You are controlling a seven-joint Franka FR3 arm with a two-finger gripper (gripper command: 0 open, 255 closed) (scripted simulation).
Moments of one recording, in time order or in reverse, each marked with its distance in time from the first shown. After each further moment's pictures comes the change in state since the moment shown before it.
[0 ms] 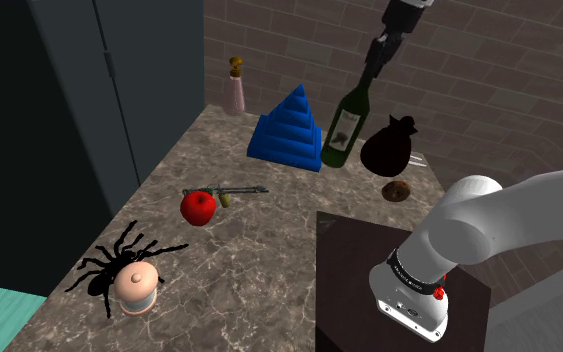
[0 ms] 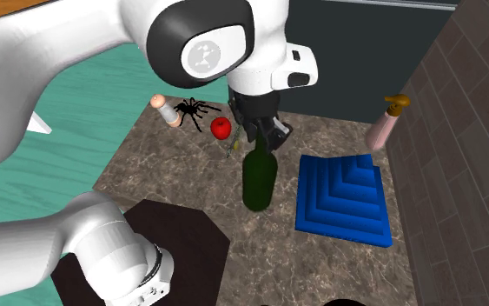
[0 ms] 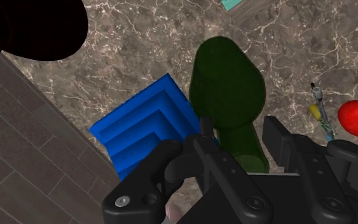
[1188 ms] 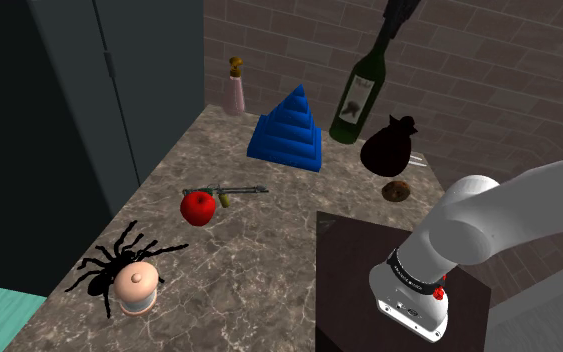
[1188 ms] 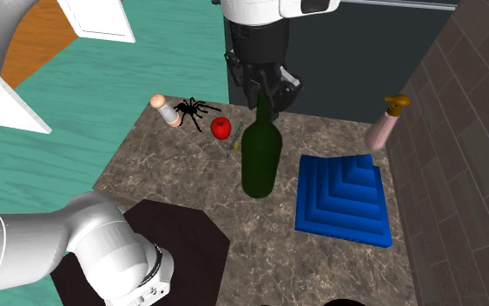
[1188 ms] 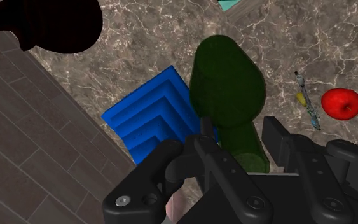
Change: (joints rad) arm 0.012 0.106 0.009 0.334 0.019 -0.229 -0.015
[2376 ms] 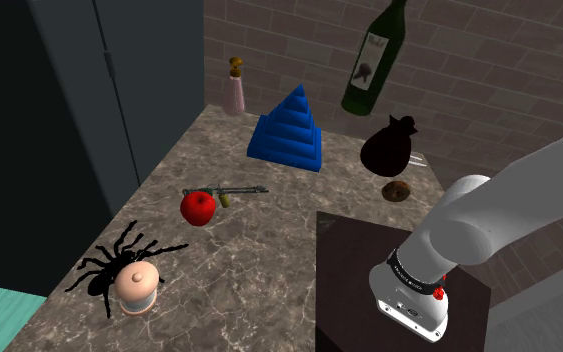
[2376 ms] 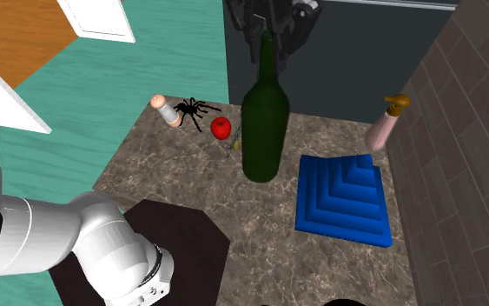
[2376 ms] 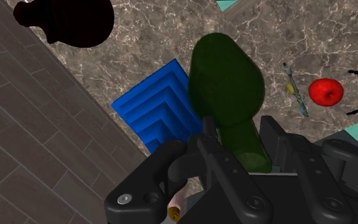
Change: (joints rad) arm 0.011 0.192 -0.013 0.451 0.022 -0.260 -0.032
